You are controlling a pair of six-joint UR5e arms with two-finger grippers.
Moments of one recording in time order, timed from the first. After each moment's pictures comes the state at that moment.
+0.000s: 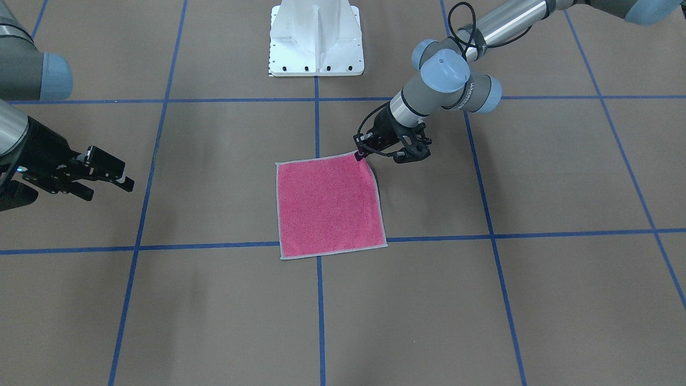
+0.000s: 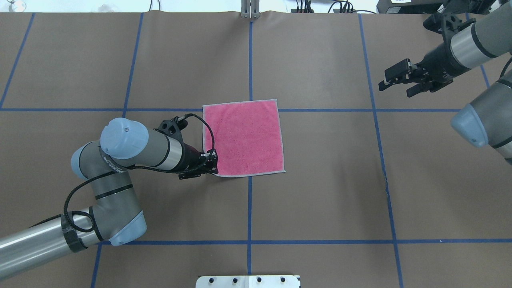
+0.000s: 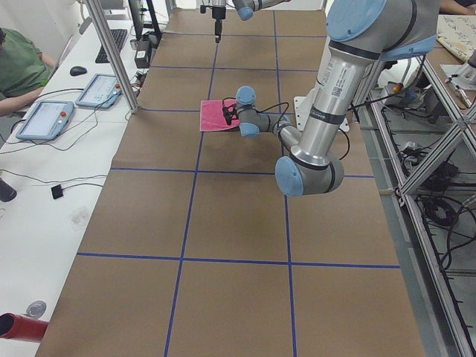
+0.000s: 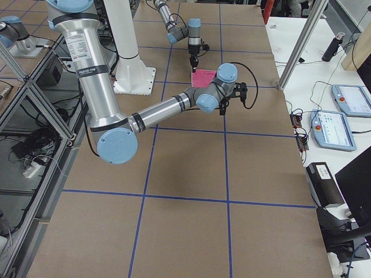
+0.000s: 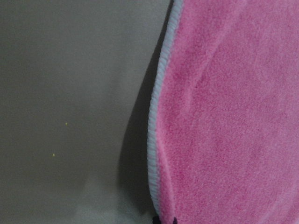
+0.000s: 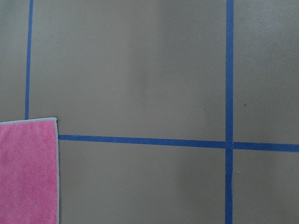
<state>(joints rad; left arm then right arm) -0.50 -2.05 -1.54 -2.36 -1.99 -1.75 1.07 -1.30 1.71 -1.12 2.42 0.96</state>
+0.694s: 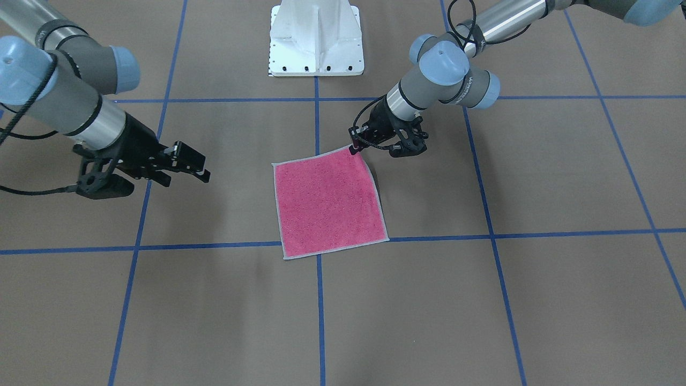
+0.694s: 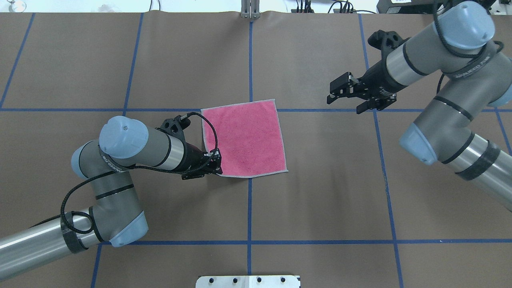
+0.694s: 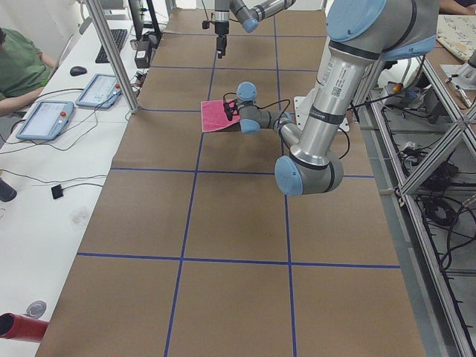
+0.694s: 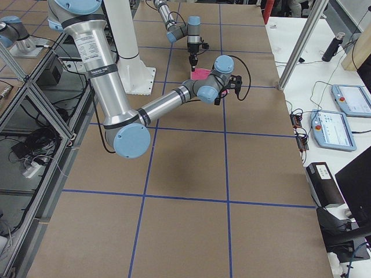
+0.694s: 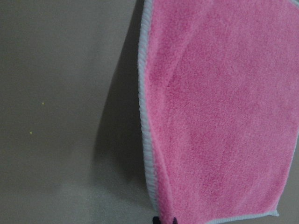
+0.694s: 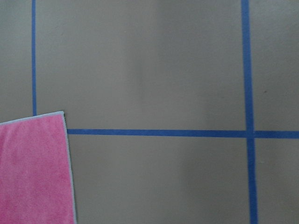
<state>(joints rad) -0.50 -2.05 -1.57 -2.36 -2.00 -1.76 0.86 -1.16 1.71 -1.12 2.29 1.27</state>
